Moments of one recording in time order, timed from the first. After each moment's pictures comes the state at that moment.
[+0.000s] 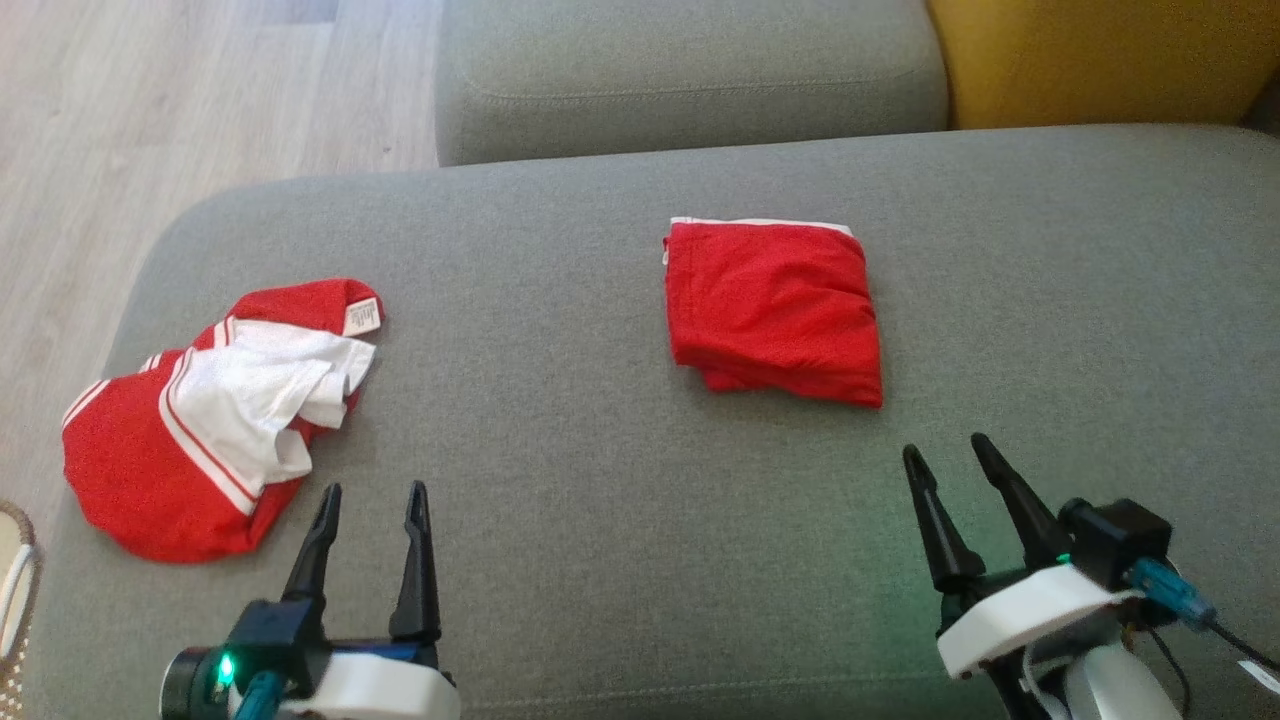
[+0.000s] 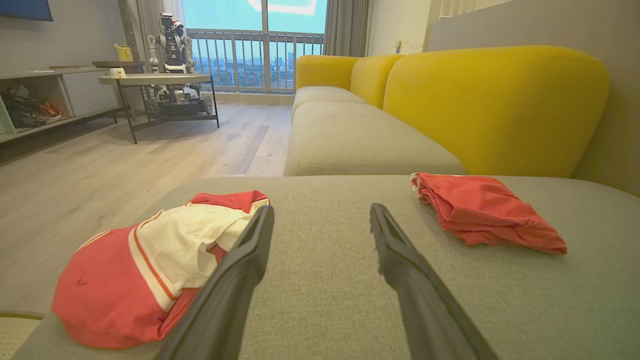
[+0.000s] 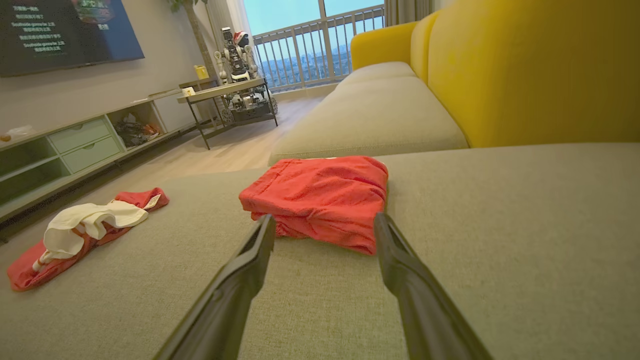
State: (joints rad) left arm 0.16 0.06 -0.21 0.00 -0.12 0.11 -0.25; right arm -0.05 -0.05 0.04 0.31 0.21 0.13 -0.25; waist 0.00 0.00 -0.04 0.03
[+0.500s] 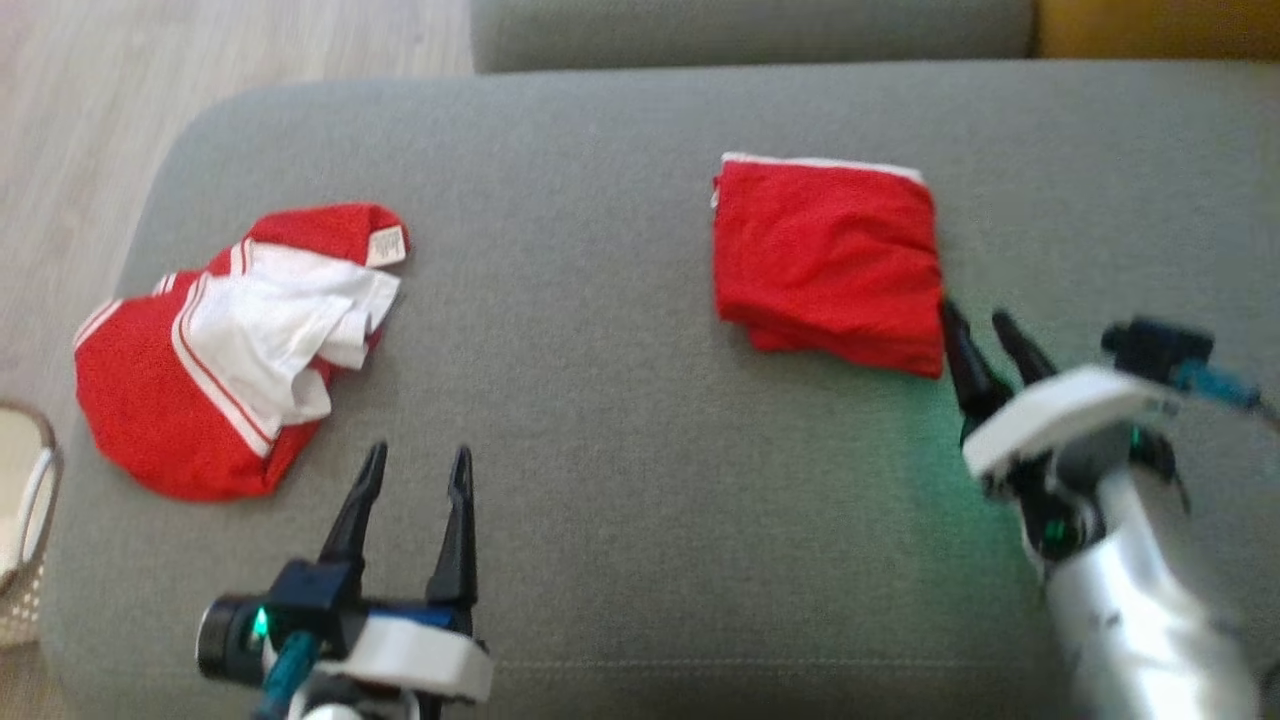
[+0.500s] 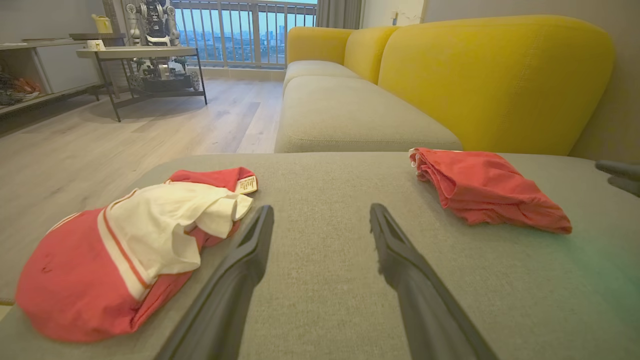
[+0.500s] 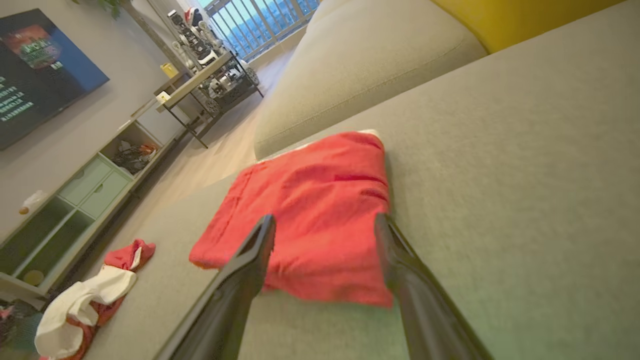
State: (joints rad) left arm 0.10 0.06 -0.25 0.02 -0.11 0.08 -0.25; right arm -0.42 -0.05 -0.05 0.66 0.52 0.13 -0.06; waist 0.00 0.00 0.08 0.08
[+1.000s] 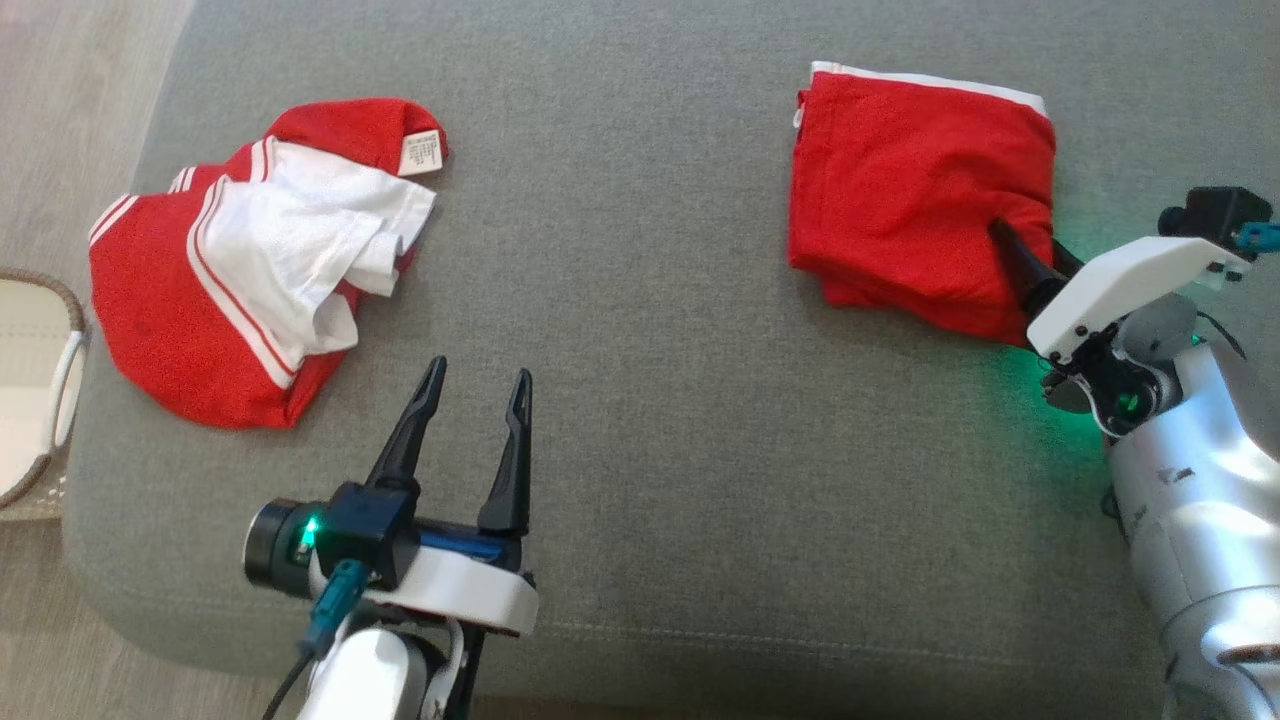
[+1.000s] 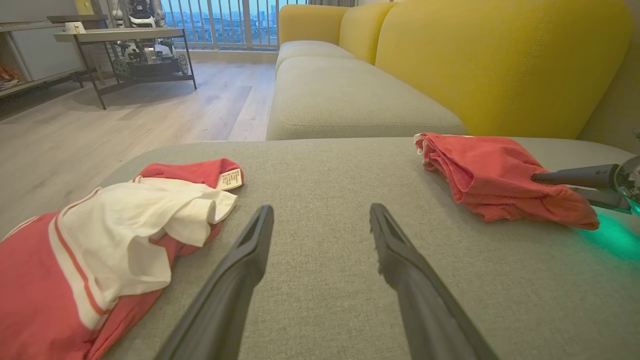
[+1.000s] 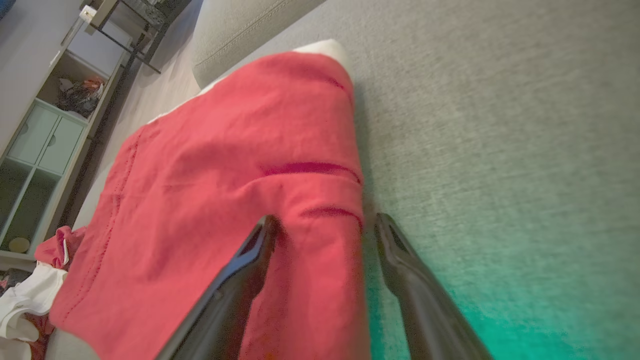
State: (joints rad) left arm -0.06 0.05 -0.35 0.05 -0.11 0.07 -0.25; right arm -0.76 -0.15 -0.11 1.01 0.56 0.13 0.15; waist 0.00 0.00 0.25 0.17
